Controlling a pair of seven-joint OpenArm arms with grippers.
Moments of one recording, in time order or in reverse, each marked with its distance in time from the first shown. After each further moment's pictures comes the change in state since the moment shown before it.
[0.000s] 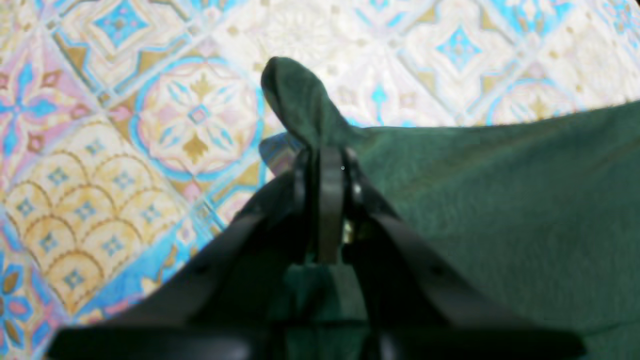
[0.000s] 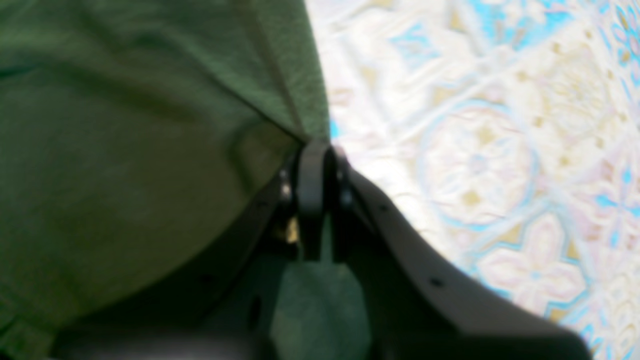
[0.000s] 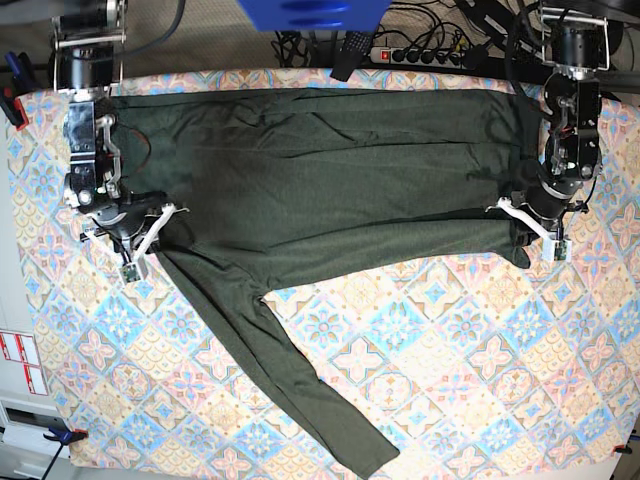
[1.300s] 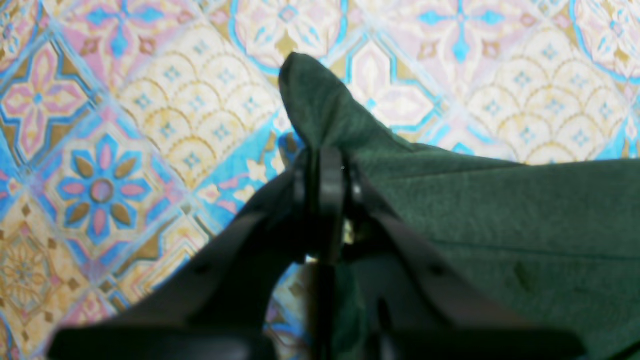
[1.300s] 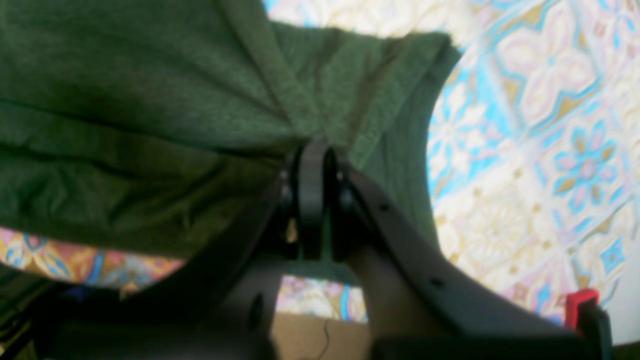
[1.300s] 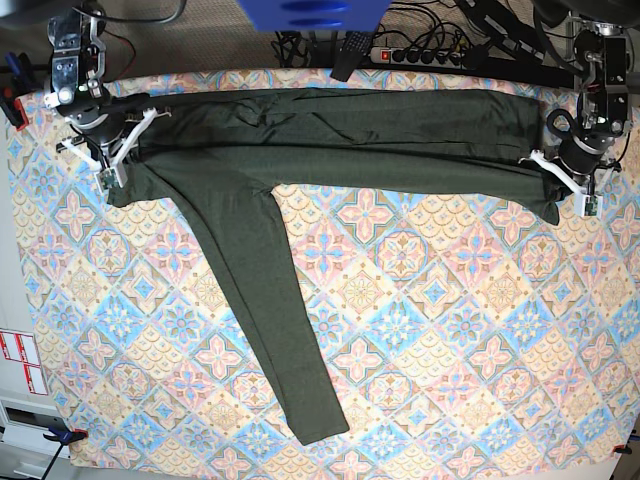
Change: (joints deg) left arm 14.3 -5.1 -8.1 6.3 -0.5 -0.7 0.1; right arm -27.0 -0.1 11.8 20.0 0.4 0.3 -3.5
